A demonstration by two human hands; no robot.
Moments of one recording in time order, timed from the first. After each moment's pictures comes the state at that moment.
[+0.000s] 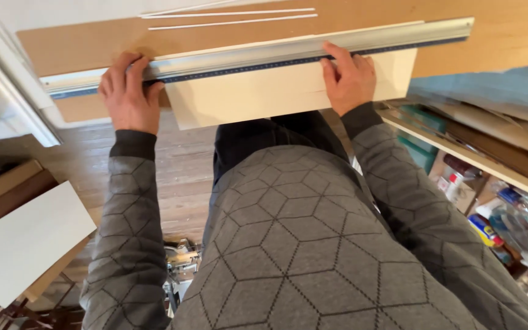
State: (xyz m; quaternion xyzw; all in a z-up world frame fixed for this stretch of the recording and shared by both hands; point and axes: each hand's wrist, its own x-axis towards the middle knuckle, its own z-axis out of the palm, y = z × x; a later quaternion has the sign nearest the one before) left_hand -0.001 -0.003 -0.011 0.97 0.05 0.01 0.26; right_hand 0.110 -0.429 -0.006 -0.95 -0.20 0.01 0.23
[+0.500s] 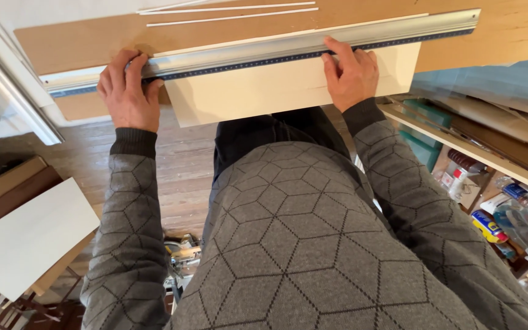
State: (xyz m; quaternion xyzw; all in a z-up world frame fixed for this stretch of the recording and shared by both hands) left_hand -0.005 0.003 -0.002 0.97 0.06 0.00 0.24; right_hand 0.109 -0.419 -0.003 -0.95 -0.20 0.02 0.24
